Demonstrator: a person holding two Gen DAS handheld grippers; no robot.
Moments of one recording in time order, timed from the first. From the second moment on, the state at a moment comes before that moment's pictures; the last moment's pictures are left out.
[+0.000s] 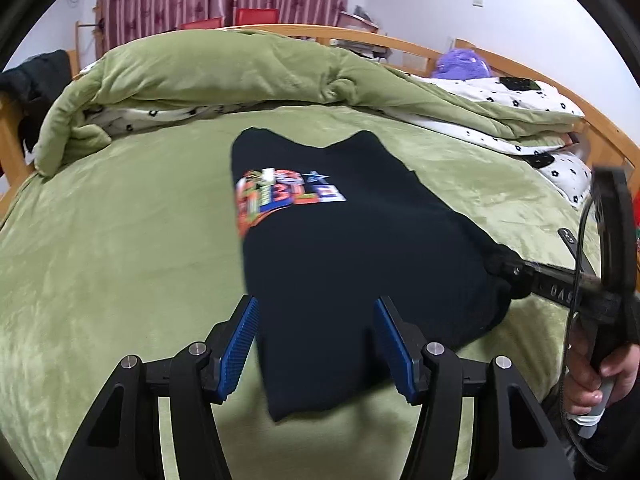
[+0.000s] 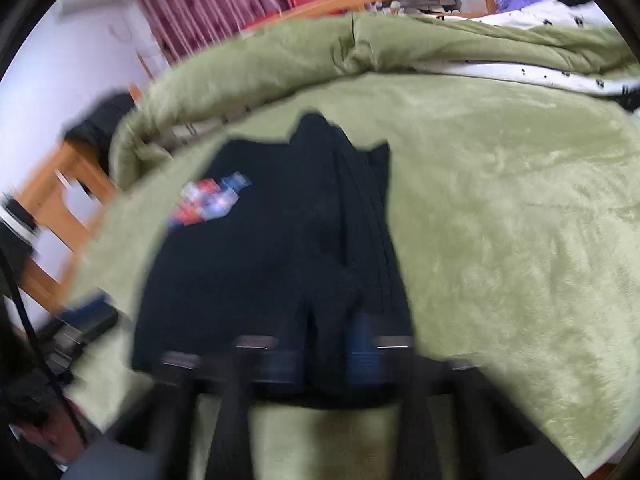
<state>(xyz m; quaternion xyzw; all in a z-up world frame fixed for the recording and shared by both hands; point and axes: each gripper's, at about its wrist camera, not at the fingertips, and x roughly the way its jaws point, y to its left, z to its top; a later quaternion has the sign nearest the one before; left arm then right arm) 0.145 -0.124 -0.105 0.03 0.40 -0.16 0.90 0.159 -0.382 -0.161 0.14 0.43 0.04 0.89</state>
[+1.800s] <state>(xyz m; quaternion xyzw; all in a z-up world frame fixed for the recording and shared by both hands) 0.033 -0.091 0.025 0.04 0.36 -0.07 0.93 0.007 -0.354 0.025 0.06 0.35 -0.06 0.93</state>
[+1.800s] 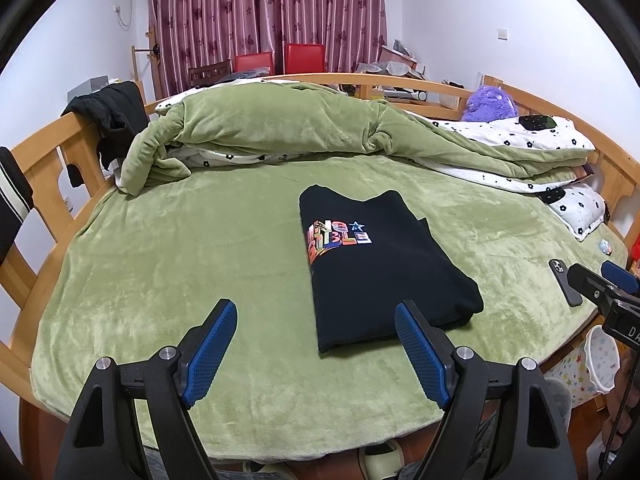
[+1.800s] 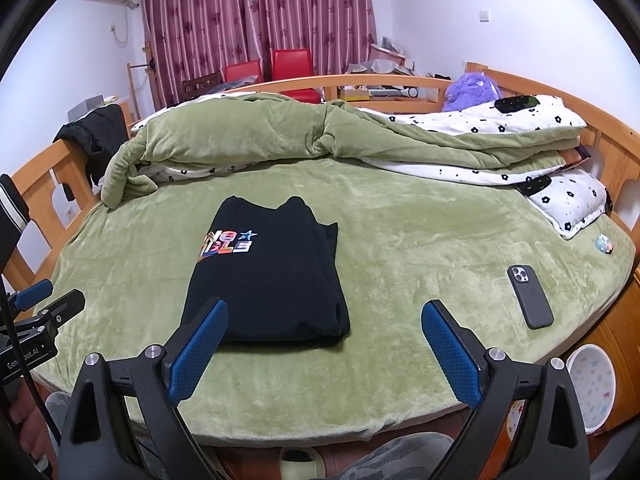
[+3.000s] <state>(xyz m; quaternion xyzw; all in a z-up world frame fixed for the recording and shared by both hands) 0.033 -0.094 0.029 0.04 0.36 -0.07 0.93 0.004 -0.360 0.024 0.06 0.36 -0.07 0.93</state>
